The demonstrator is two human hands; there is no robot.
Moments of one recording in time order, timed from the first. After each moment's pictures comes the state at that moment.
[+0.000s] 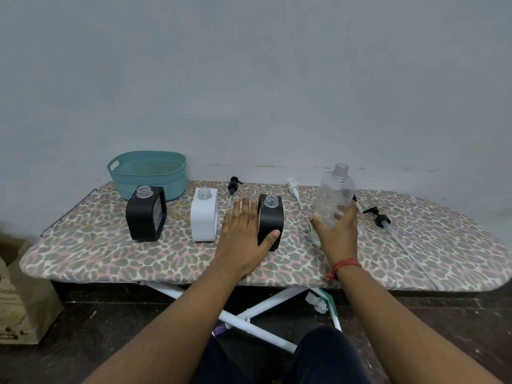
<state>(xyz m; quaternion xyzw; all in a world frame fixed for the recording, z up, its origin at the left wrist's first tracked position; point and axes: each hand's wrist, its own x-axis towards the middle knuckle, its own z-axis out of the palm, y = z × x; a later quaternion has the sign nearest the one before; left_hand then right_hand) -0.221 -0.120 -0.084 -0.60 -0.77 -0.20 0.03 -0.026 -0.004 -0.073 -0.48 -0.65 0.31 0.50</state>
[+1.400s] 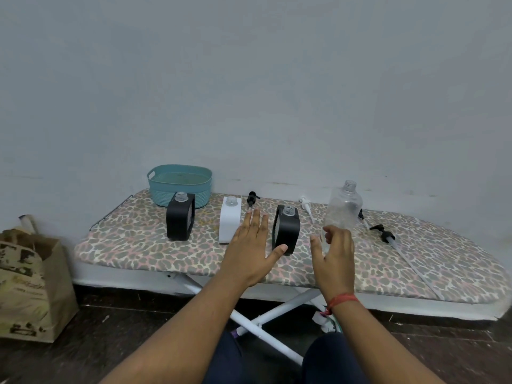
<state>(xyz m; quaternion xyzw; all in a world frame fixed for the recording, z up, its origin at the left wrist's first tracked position) -0.222 -0.184 -0.064 -0.62 -0.76 -0.22 0.05 -0.033 -0.106 -0.062 -0.41 -0.74 0.13 0.51</state>
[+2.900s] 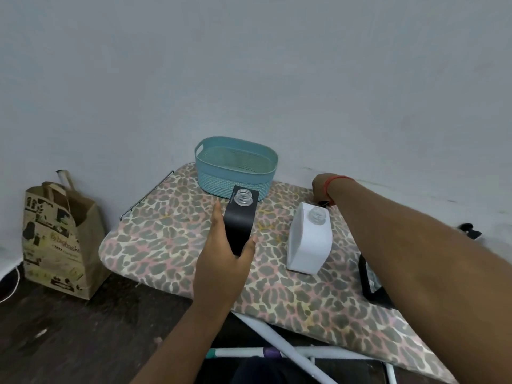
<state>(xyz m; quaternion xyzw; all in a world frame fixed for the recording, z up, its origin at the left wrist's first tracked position) -0.380 -0.231 -0.088 -0.33 -0.77 -0.55 -0.01 -0.356 0.081 0.000 -0.40 -0.89 -0.05 -0.21</state>
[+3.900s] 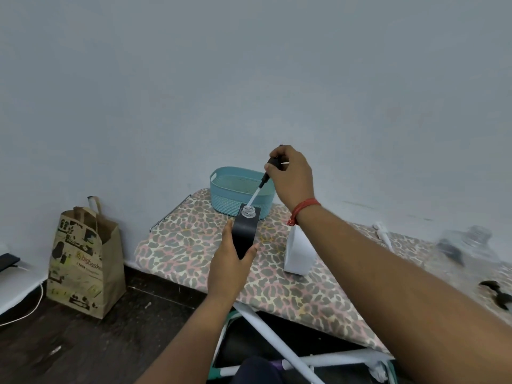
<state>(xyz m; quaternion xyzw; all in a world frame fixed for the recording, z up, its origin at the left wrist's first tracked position) -0.378 -0.237 -0.086 -0.31 -0.79 -0.53 -0.02 -0.334 -0.100 0.085 -0.22 -0.79 0.35 0.45</state>
